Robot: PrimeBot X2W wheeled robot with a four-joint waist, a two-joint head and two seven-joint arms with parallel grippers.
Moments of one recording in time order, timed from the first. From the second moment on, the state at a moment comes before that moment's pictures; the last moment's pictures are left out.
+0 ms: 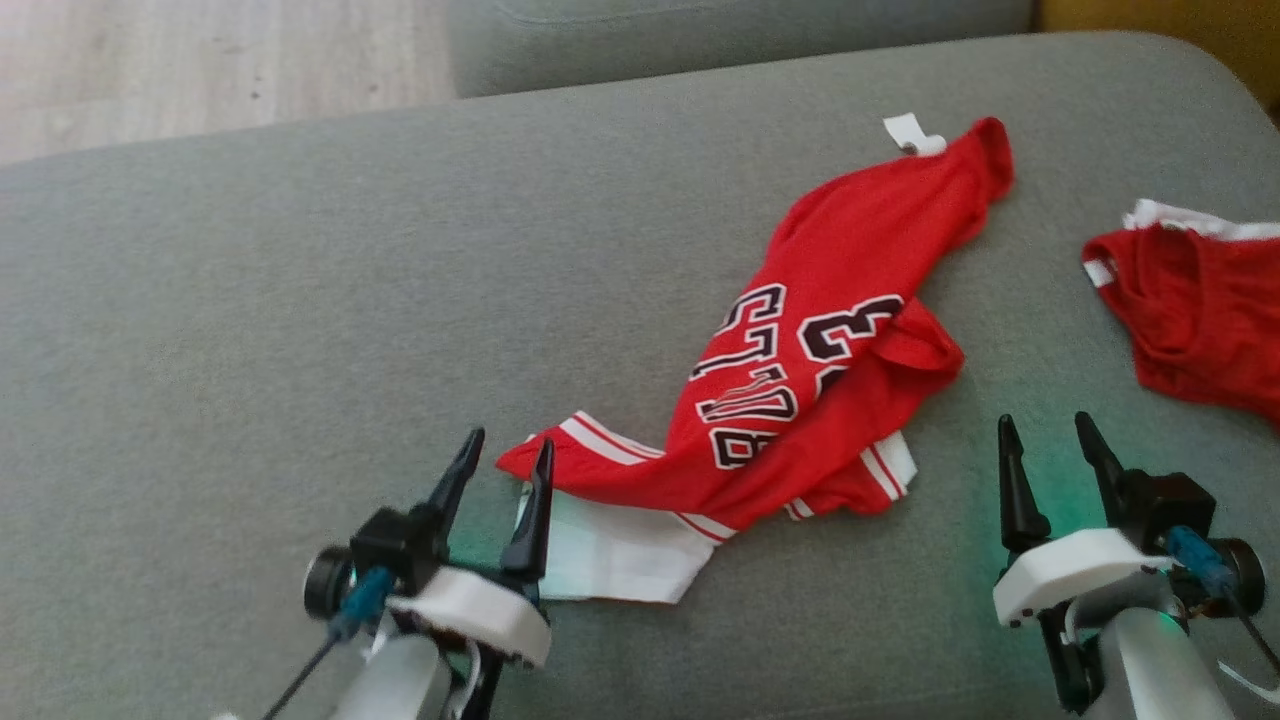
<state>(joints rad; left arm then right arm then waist) -0.22 0.05 -0.41 0.52 -0.34 -0.10 -0.26 -0.18 -0.05 -0.11 0.57 -0.01 0.13 -0.25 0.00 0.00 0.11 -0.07</state>
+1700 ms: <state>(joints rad) -0.47 0.09 0.00 0.66 -0.25 0.02 -0.26 -0.24 -0.05 0.11 0.51 0.14 0.13 -0.25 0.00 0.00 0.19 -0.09</state>
